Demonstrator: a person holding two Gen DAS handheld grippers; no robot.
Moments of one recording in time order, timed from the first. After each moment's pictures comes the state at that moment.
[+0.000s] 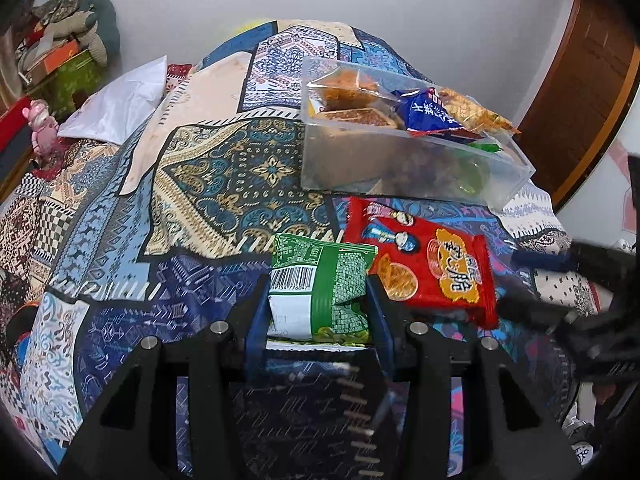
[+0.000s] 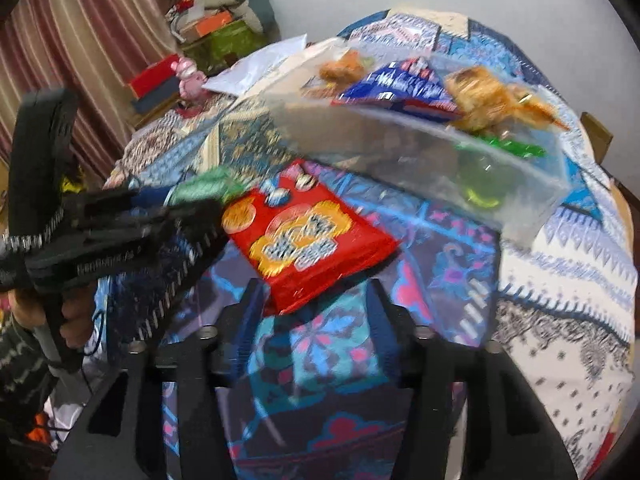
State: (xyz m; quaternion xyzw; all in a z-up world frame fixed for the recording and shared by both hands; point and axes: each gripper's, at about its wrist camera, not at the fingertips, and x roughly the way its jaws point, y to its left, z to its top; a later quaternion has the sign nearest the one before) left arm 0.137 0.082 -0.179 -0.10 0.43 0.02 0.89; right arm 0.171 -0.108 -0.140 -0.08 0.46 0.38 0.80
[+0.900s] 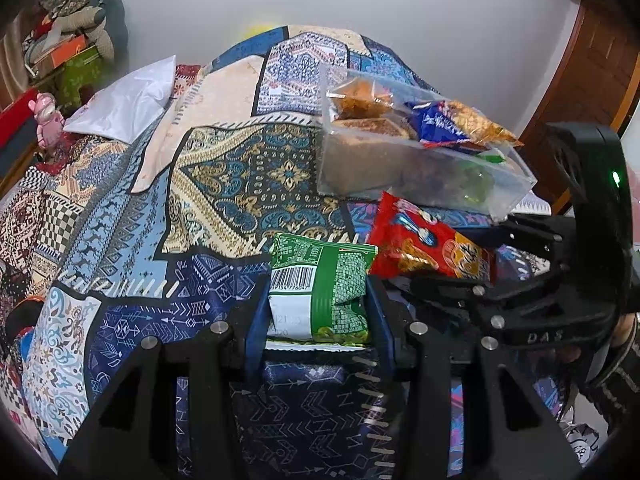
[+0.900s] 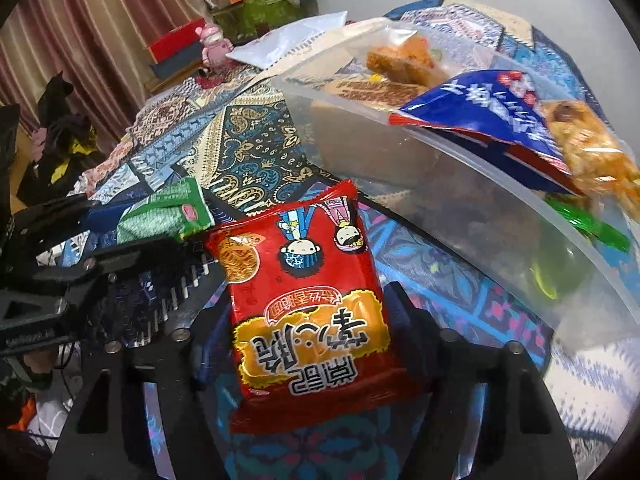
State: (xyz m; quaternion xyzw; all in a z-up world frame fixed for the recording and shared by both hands) left arm 0.130 0.093 -0.171 -0.11 0.42 0.02 0.90; right arm 0.210 -0.049 -0.165 -0.15 0.47 0.43 0.76
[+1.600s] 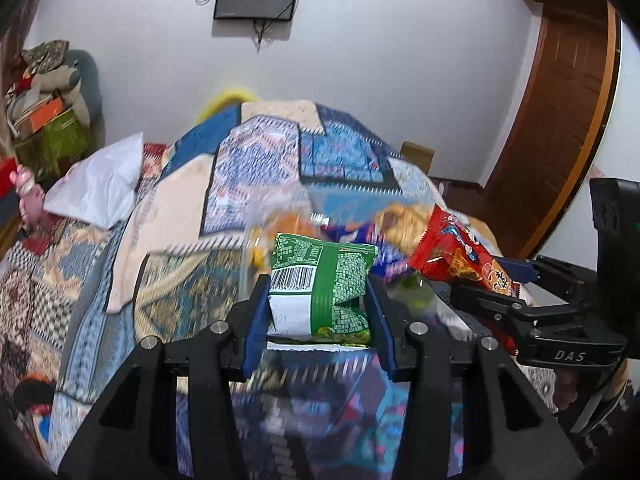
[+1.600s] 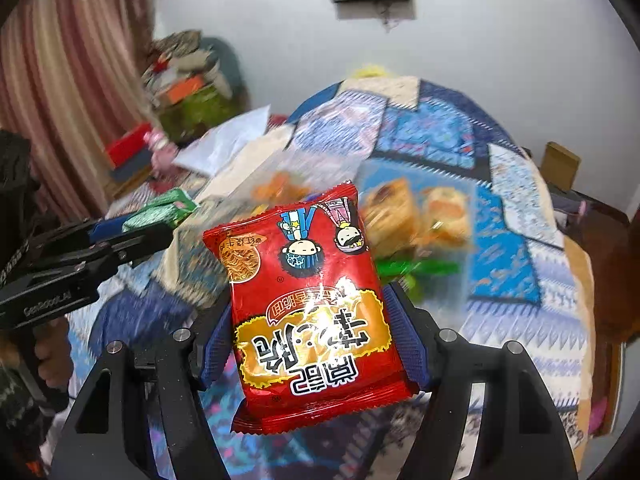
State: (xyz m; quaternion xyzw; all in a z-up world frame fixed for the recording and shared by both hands) left arm 0.195 0.058 -0.085 -0.08 0.33 -0.01 0.94; right arm 0.241 -0.128 -0.085 -0.04 0.38 0.34 0.86
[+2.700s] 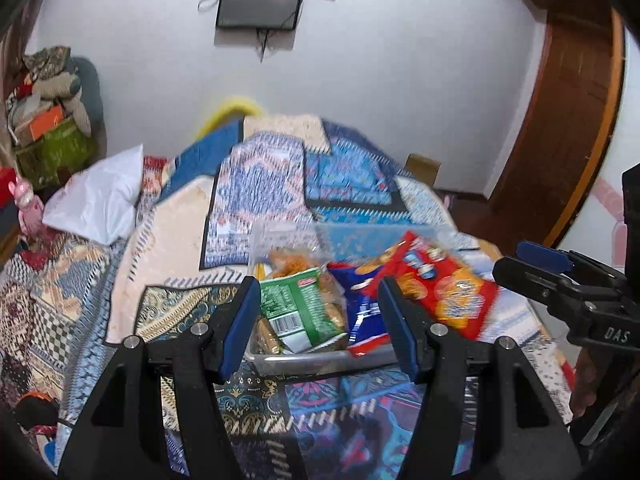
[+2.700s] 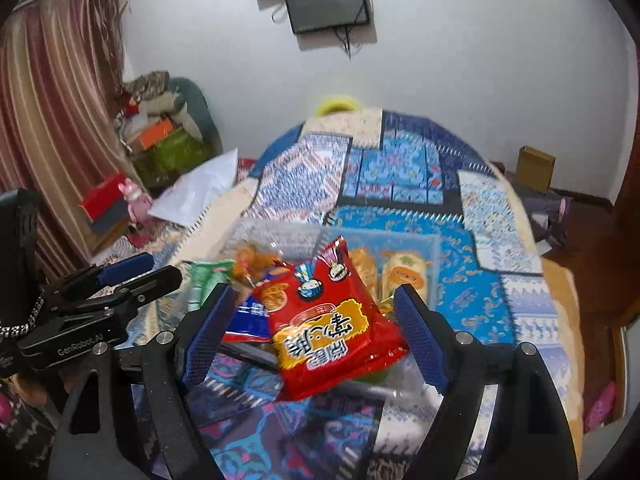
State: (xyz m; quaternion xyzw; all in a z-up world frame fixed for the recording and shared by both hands) left arm 0.214 0.064 -0.068 -0.08 0.31 -0.01 0.95; right arm 0.261 -0.143 -0.047 0.00 0.34 0.30 0.89
